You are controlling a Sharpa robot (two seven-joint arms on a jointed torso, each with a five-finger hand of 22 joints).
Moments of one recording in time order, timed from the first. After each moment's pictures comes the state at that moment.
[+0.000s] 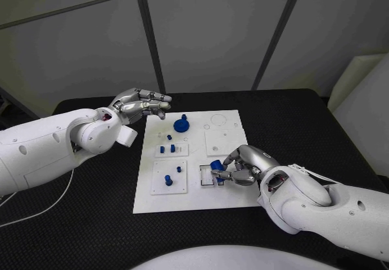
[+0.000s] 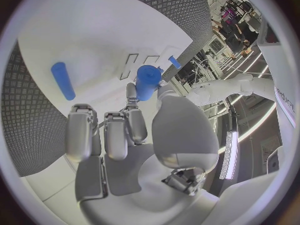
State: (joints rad) left arm 1.21 -0.84 0.00 1.35 -0.12 0.02 0.23; left_hand 1.40 -0.10 0.45 -0.12 0.14 1.10 0.16 0.08 0.09 1.24 0.09 0.08 0.07 1.20 0.01 0.63 0.35 0.19 0.91 0.12 0.63 0.94; right arm 0.89 -0.92 0.05 1.94 -1.55 -0.52 -0.65; right_hand 1.15 -0.10 0.02 0.29 0.28 1.15 0.04 0.14 0.57 1.46 -0.04 1.29 1.31 1.46 -0.10 1.51 1.31 0.05 1.47 0.02 1.40 1.31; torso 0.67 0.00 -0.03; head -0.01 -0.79
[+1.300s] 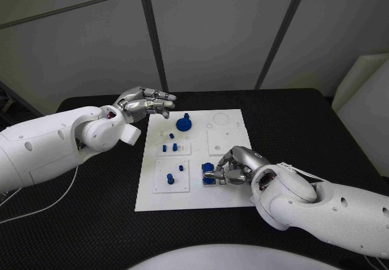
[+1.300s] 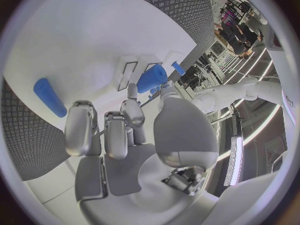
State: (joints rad) left arm 1.21 -0.84 0.00 1.35 -0.12 0.03 0.23; left_hand 1.40 -0.10 0.45 -0.12 0.14 1.10 0.16 0.08 0.09 1.24 0.09 0.08 0.07 1.20 0.01 0.63 0.35 0.19 0.91 0.12 0.63 0.94; right arm 0.89 -0.84 0.05 1.88 -1.56 -0.47 -0.70; right_hand 1.10 -0.13 -0.11 0.28 0.05 1.13 0.04 0.09 0.65 1.40 -0.03 1.14 1.23 1.46 -0.10 1.49 1.31 0.05 1.45 0.02 1.33 1.31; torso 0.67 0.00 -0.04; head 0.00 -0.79
